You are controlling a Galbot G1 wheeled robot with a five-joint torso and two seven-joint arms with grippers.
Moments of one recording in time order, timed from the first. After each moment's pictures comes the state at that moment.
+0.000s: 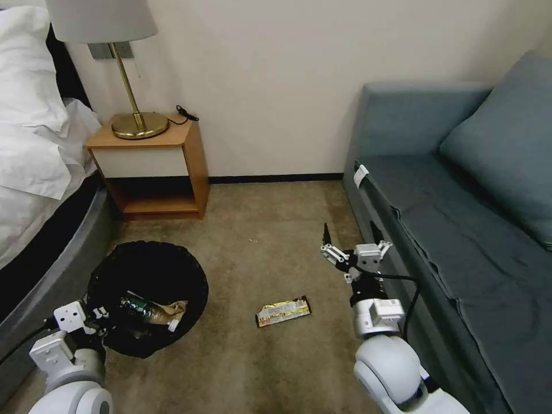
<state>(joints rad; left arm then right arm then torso) 1.62 -1.55 -0.88 -2.28 -0.32 0.52 -0.28 -1.22 1.13 0.05 2.06 0.12 -0.03 0.52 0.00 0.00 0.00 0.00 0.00</state>
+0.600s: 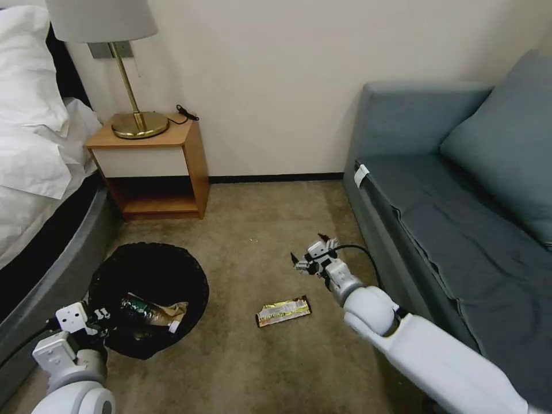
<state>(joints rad) 1.63 -1.56 -0.87 -2.28 -0.30 0.52 -0.28 -0.67 0.92 -0.38 1.63 0.24 -0.33 0.16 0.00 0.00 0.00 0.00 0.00</state>
